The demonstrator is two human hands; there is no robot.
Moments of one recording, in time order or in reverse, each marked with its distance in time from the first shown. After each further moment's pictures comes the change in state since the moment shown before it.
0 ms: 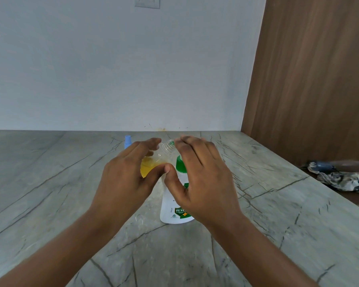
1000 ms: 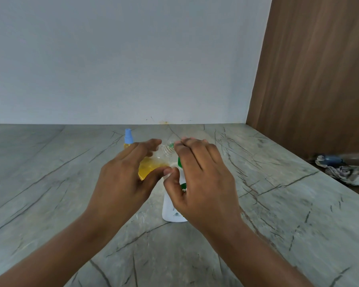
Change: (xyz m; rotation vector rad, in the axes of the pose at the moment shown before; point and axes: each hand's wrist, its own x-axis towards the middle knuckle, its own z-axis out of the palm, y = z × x) left_hand -0.007 -0.010 0.006 0.002 -0.033 0.015; right_hand -0.012 -0.004 0.008 -0.032 0.001 0.030
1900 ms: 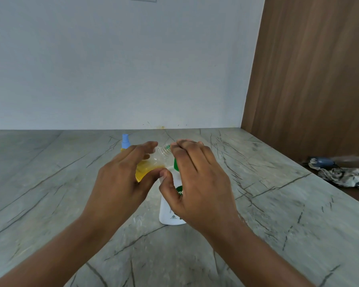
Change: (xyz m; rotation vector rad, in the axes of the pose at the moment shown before) left_hand 0.001 -0.002 -0.004 -0.007 -0.001 0.007; right_hand 0.003 -0.001 -0.001 0.009 -0.037 -0.001
